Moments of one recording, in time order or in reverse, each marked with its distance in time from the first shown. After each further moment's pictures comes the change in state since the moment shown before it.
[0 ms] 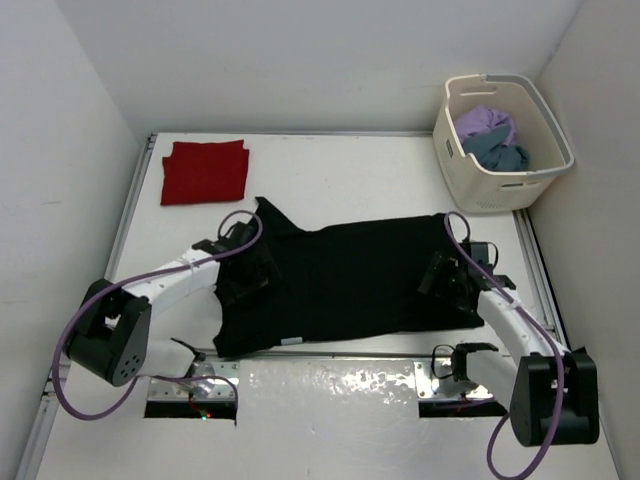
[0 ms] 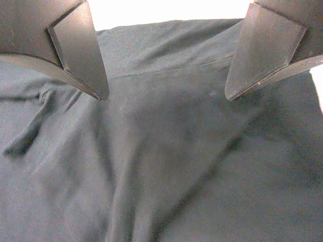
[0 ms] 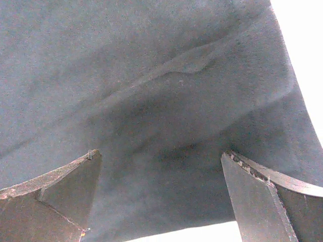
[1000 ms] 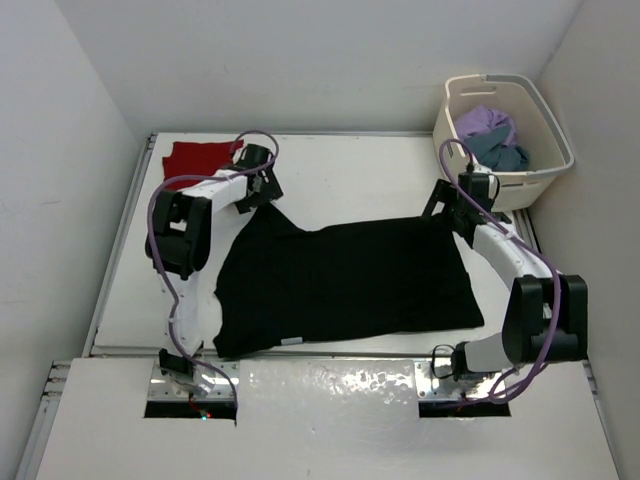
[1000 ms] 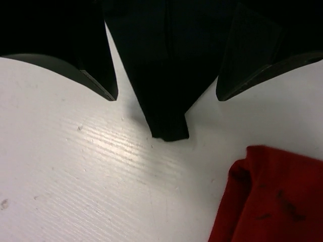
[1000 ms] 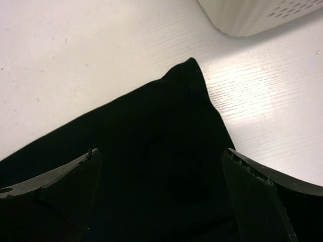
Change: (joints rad) left arm 0.195 0.759 0.863 0.108 -0.229 0.260; right arm 0.000 0.402 0.489 0.223 0.133 -0.094
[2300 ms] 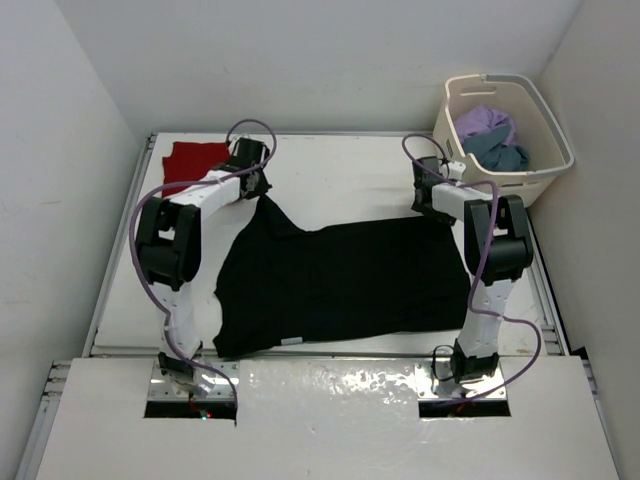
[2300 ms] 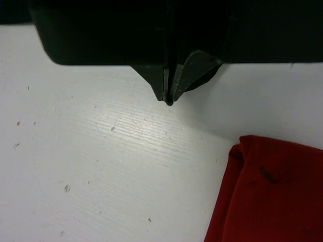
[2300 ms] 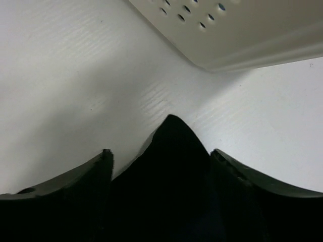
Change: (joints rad) left arm 0.002 -0.095 -0.058 0.119 0.002 0.072; right arm 0.115 0.606 0.414 -0.117 0.474 0.174
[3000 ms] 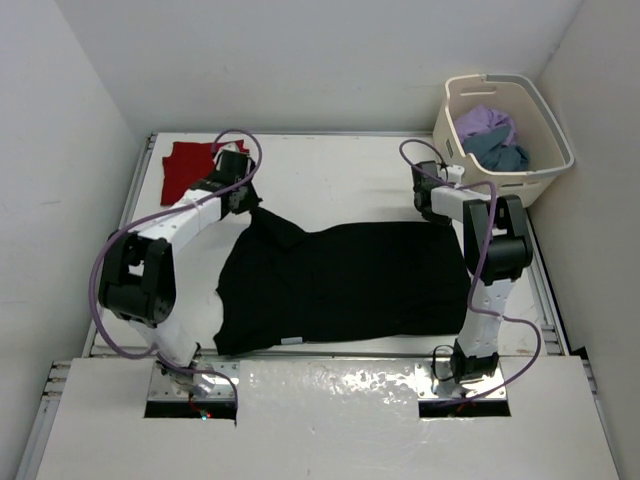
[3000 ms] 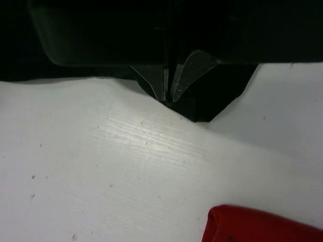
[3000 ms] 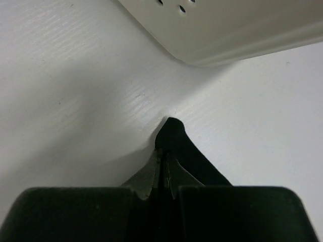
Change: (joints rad) left arm -0.001 -0.309 -0.254 -0.028 0.055 -0.016; right arm 0.000 0.008 -0.027 -0.003 0.066 -0.040
